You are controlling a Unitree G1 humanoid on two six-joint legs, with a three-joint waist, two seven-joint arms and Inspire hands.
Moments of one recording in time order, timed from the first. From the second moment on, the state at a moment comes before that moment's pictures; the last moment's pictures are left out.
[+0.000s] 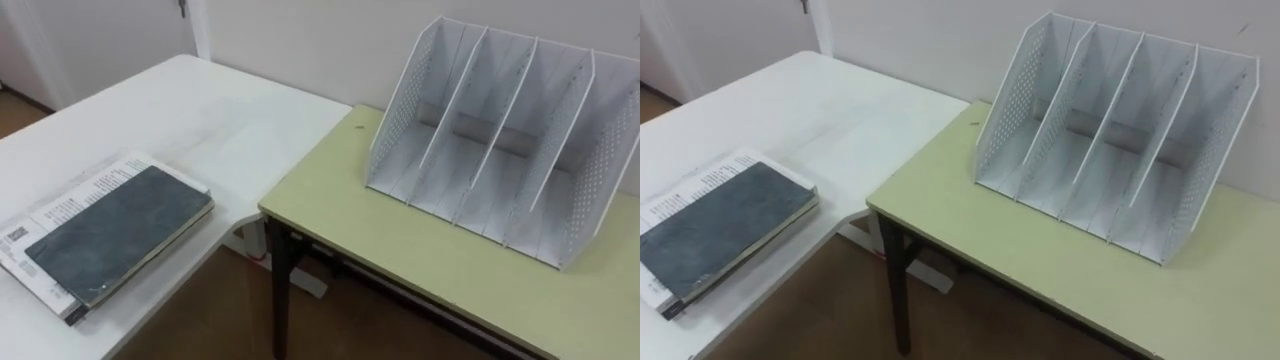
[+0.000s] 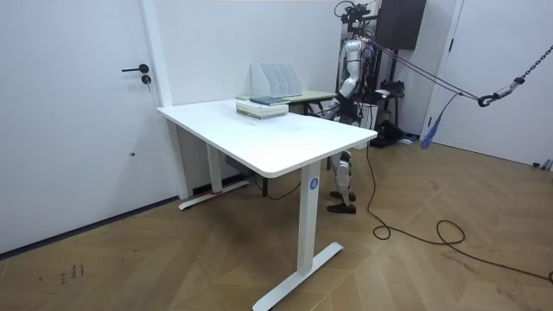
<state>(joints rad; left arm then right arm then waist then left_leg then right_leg) 0.11 0.24 -0.20 0.73 0.74 0.06 -0.12 0.06 -0.27 0.12 1.28 0.24 -0.04 0.24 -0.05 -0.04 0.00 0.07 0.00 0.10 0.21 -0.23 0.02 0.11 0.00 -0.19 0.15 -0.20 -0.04</state>
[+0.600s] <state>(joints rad) 0.10 0.26 -0.32 0.27 0.86 -0.03 -0.05 0.04 -0.28 0.13 1.29 0.23 -0.06 0.26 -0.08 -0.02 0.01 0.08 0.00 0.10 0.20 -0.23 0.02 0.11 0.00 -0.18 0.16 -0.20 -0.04</state>
